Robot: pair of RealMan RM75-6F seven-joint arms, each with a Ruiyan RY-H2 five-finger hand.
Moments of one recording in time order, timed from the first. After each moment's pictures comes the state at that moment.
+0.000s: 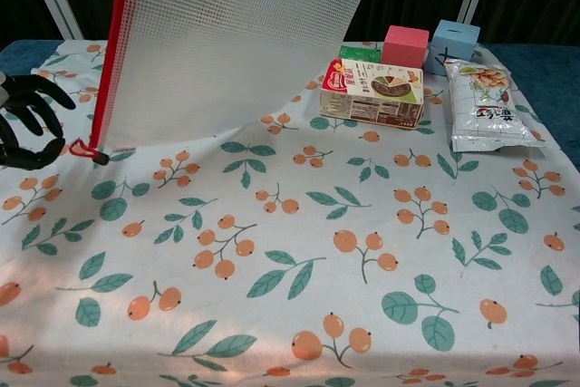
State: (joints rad) left arm -0.30 -1.73 -0.21 -1.49 1.22 1.38 0.37; right arm 1.02 -1.26 0.44 -1.80 -1.19 0.94 0.21
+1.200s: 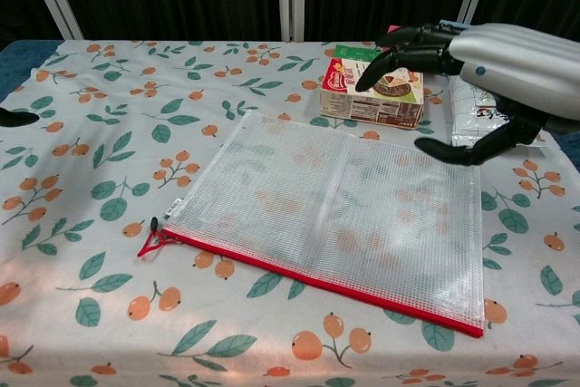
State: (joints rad) left arm -0.33 -1.62 -0.27 -1.54 1.17 1.40 0.32; right arm 0.64 -1.42 -0.06 -1.44 -1.77 1.25 0.07
